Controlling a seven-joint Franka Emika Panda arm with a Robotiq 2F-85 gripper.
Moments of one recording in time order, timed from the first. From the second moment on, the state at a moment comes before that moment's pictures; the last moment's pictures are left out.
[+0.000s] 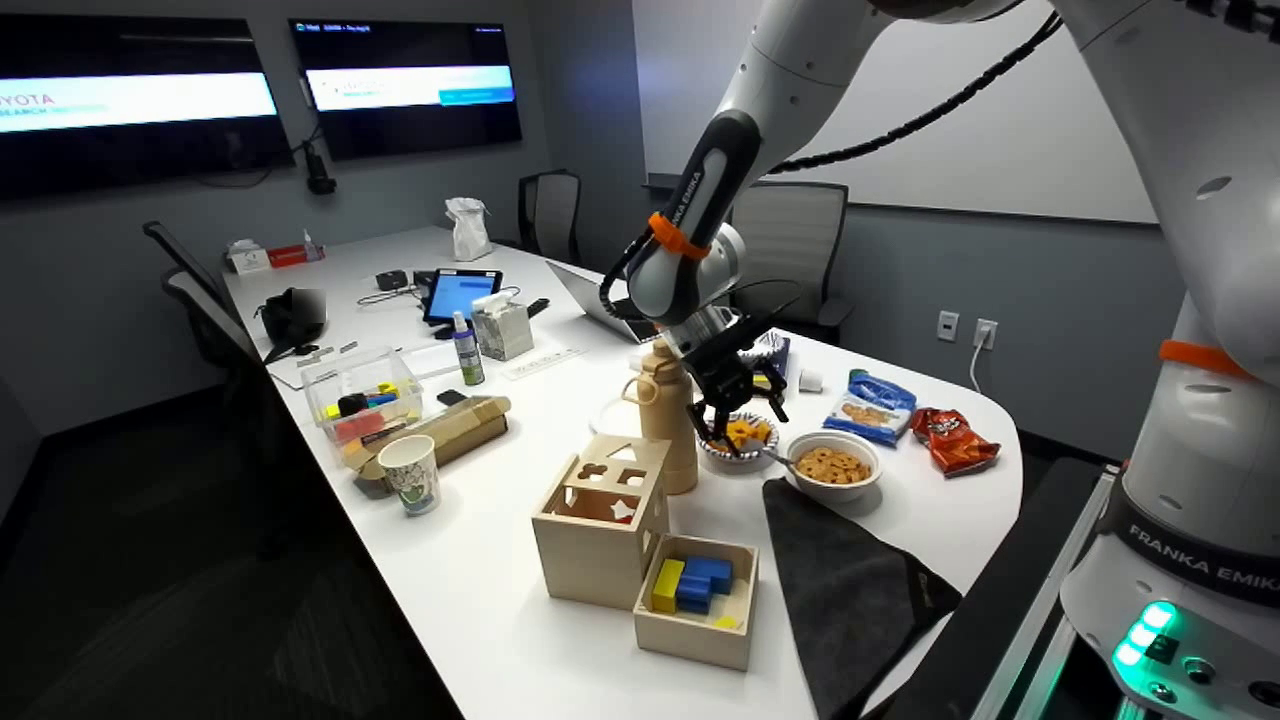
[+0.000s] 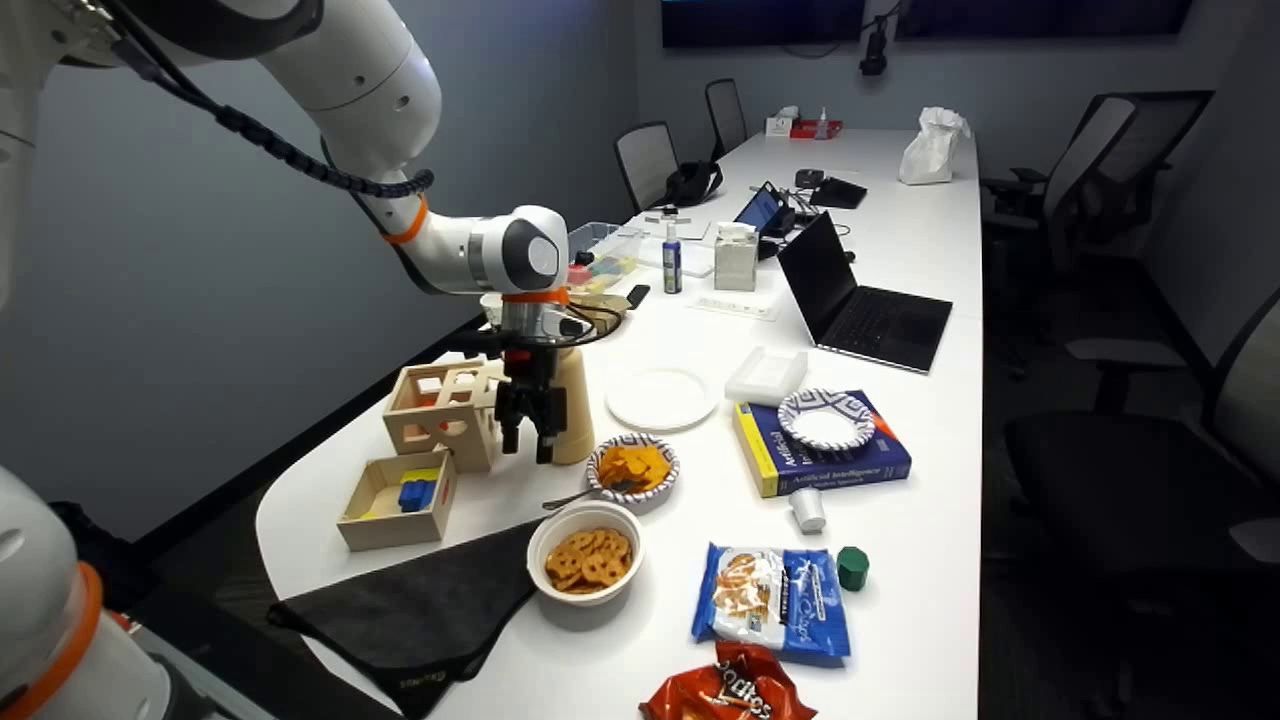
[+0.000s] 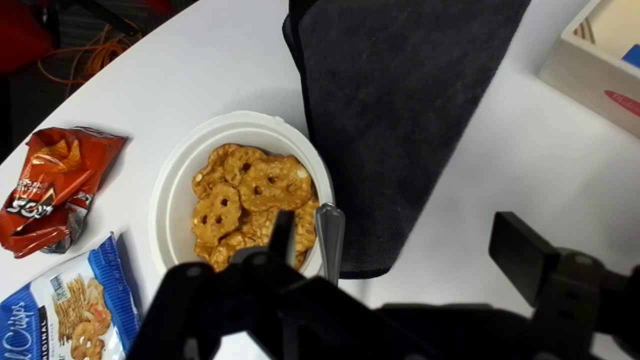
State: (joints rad) arm 0.09 0.56 -0.04 -2.02 -0.14 2.01 0.50
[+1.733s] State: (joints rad) arm 0.18 0.56 -0.13 -2.17 -0.50 2.04 0.53
